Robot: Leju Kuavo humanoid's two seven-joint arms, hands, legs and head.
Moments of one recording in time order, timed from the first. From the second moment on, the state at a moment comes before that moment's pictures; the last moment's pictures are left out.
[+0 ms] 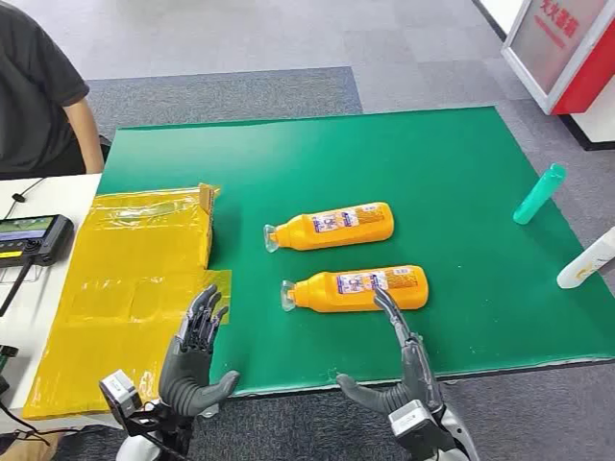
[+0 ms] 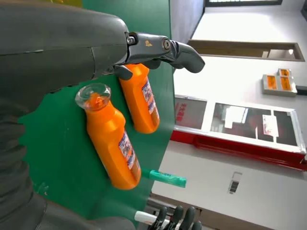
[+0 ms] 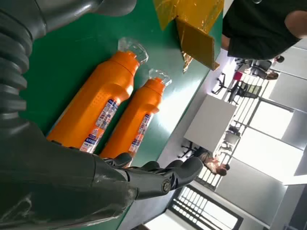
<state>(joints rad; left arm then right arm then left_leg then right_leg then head) 0.12 -0.14 -0.21 -1.37 0.00 -0.37 -0.67 0.20 0.04 0.37 -1.61 0.39 -0.19 -0.55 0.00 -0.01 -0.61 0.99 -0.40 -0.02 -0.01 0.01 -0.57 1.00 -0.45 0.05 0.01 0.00</state>
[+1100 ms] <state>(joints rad) 0.16 -0.12 -0.10 -1.33 -0.15 -0.30 -0.67 0.06 -0.08 0.34 -1.57 0.91 -0.15 -0.12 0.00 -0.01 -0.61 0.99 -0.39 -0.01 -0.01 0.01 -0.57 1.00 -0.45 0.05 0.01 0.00</state>
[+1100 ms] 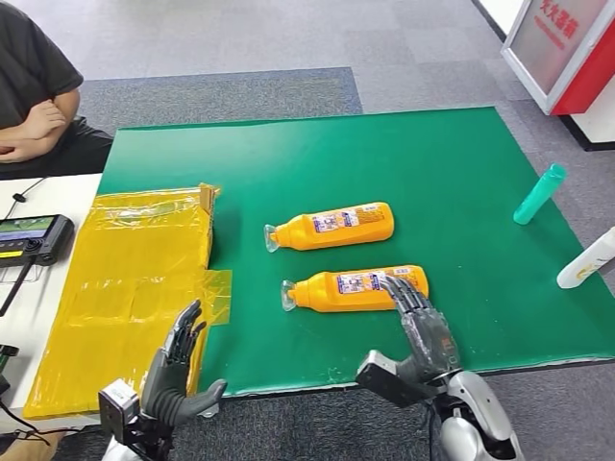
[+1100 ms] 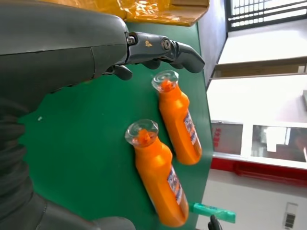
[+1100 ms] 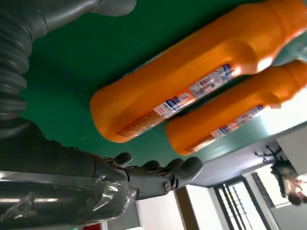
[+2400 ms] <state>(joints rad) 0.11 -0.14 -0.01 -1.28 -0.21 -0.23 -0.68 -0.52 -0.24 0.61 -1.06 0.81 0.26 0.04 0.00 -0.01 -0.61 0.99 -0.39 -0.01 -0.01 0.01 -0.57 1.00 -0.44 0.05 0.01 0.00</state>
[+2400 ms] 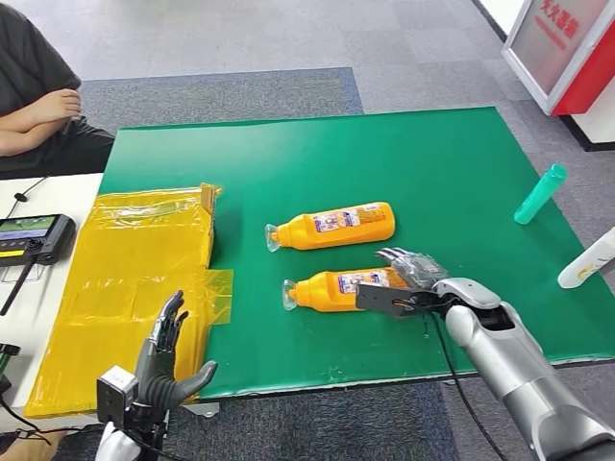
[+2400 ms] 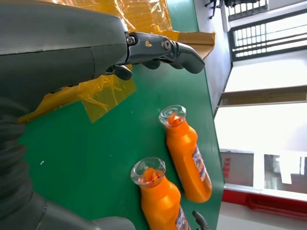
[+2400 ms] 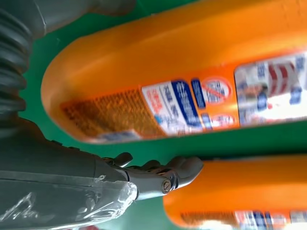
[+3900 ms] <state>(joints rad) 0.10 -0.13 -0.01 -1.27 -0.03 -0.49 -0.68 -0.22 -0.12 0.51 -1.30 0.69 -0.07 -0.18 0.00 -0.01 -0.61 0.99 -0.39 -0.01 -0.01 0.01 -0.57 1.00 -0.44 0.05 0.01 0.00</state>
